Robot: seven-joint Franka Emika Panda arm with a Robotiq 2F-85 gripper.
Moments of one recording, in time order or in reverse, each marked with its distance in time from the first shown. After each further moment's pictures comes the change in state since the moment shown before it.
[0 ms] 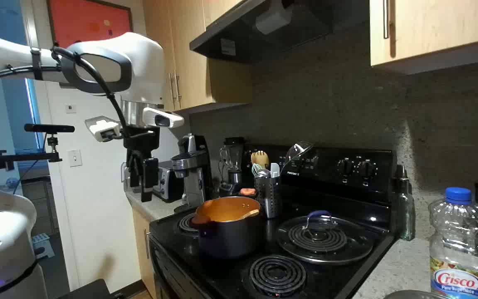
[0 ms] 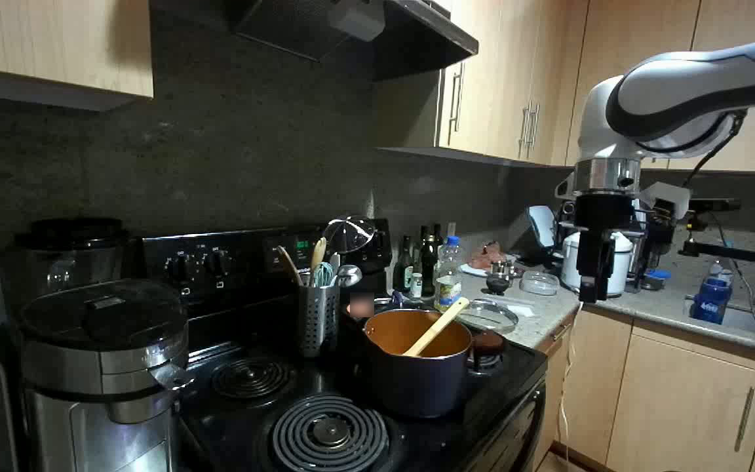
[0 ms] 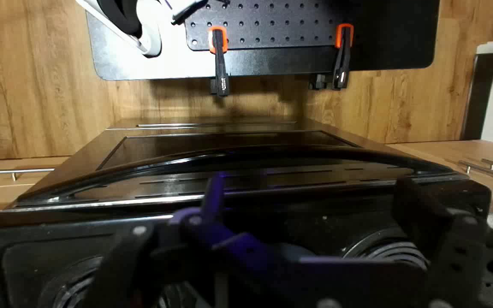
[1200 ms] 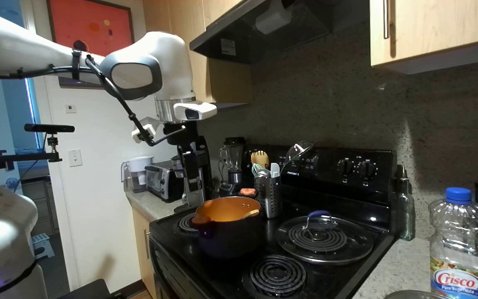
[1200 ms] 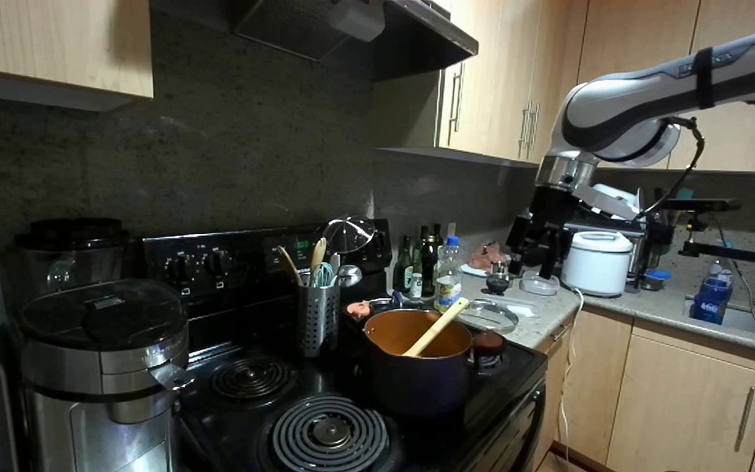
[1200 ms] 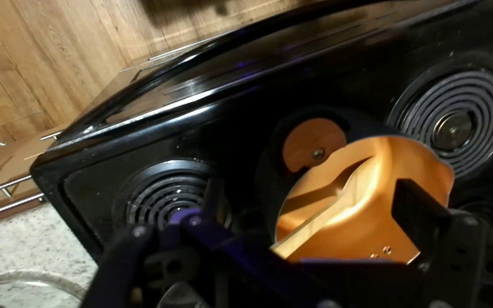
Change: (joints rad) arm -0.035 0.210 0.002 0.092 0.078 0.339 0.232
